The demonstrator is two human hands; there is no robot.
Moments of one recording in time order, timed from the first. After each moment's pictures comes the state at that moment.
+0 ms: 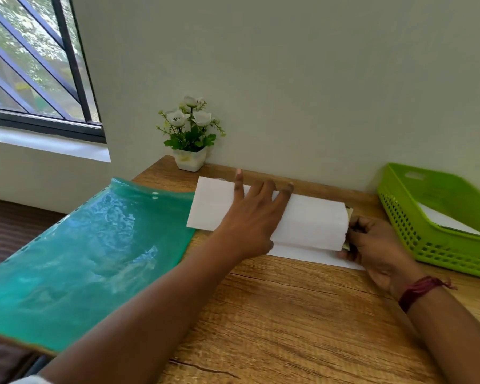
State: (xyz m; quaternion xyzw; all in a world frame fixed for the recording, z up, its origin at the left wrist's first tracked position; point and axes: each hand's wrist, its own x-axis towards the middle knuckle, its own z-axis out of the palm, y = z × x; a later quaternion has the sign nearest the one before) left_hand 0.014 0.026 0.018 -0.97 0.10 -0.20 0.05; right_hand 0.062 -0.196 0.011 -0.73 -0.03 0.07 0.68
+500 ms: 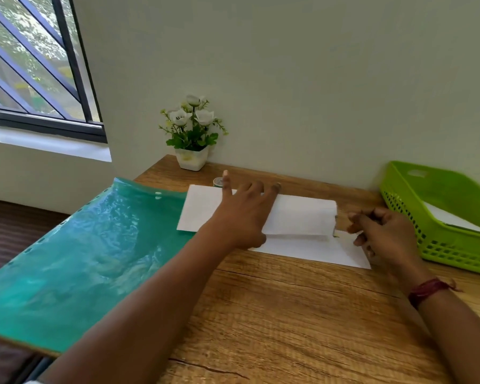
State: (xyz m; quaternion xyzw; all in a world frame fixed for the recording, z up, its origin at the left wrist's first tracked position) left_hand 0.018 0.049 0.024 -0.99 0.07 -0.13 -0.01; right_hand 0.077 -0.202 0.010 -0.82 -0.05 -0.11 0.56
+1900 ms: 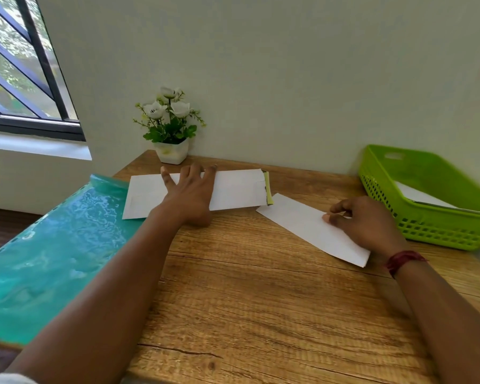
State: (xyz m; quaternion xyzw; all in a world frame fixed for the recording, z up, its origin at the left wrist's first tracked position) left_hand 0.026 0.091 0.019 -0.99 -0.07 -0.07 -0.04; right_hand 0.085 -0.228 0.014 -0.96 -0.13 -0.10 0.21
